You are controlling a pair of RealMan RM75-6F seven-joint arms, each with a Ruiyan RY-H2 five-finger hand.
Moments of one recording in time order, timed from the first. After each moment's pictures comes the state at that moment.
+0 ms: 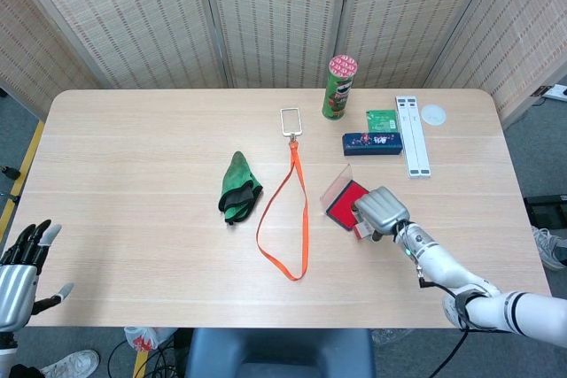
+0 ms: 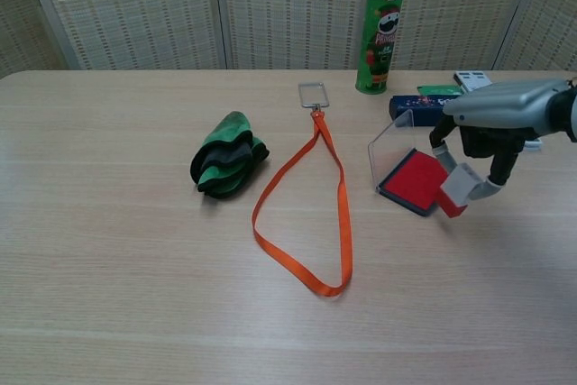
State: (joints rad) left arm -0.04 -1.12 -0.02 -1.64 1.58 1.57 0.11; right arm 0.85 -1.28 0.00 -1.55 -1.06 0.72 -0.38
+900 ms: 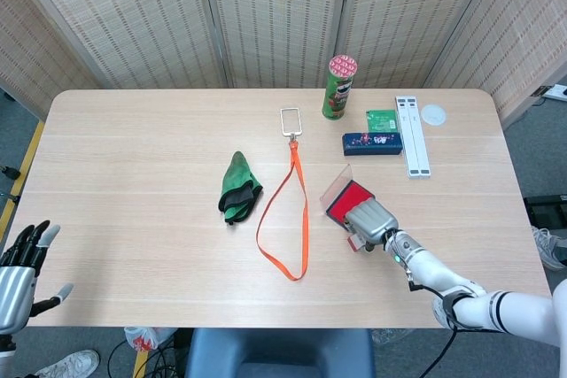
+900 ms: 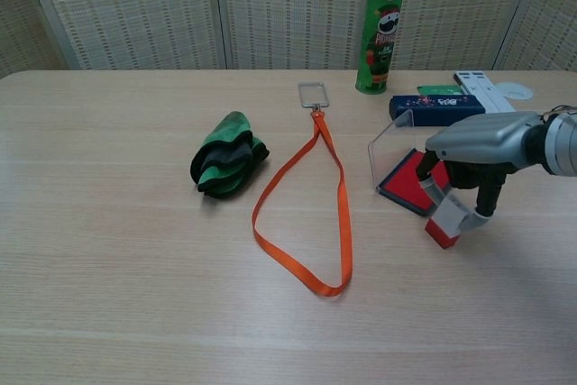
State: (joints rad) left arm -0.04 -1.11 -0.01 -1.64 1.59 1.58 0.10; right arm 0.87 -1.36 -0.03 -1.49 -1.05 0.67 -0.42
